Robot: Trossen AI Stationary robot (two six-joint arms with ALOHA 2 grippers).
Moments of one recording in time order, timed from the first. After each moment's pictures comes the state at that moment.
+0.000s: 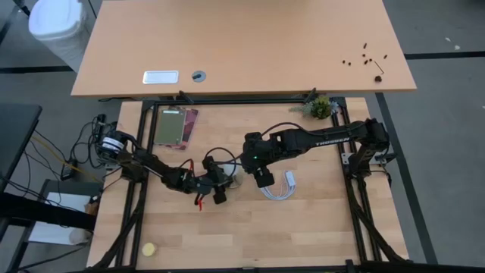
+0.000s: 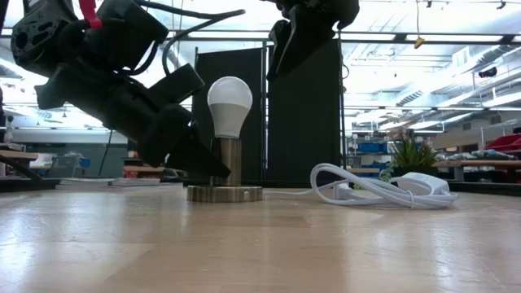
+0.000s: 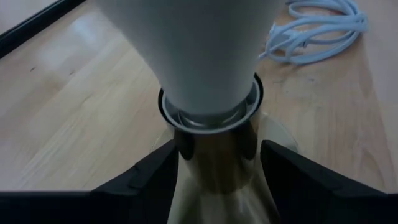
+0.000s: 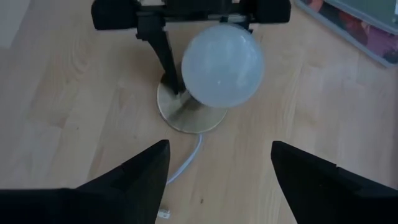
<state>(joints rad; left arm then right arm) -0.28 1.72 0.53 0.61 -0.60 -0.24 0.07 1.78 1.58 -0.82 0.10 -0.24</state>
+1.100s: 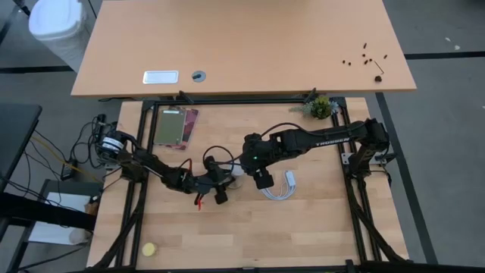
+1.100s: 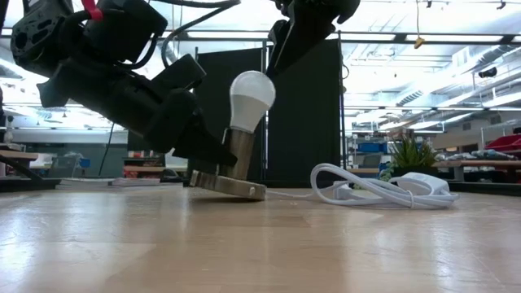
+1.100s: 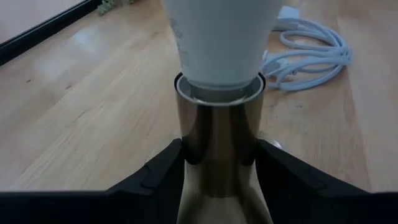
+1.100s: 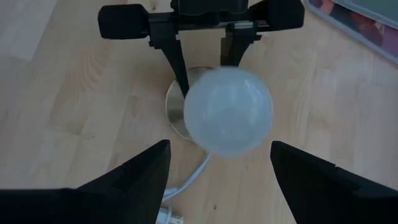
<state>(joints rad) -0.28 1.73 0.53 0.69 -0.60 -0.24 0.07 1.78 1.58 -0.82 0.06 -0.21</state>
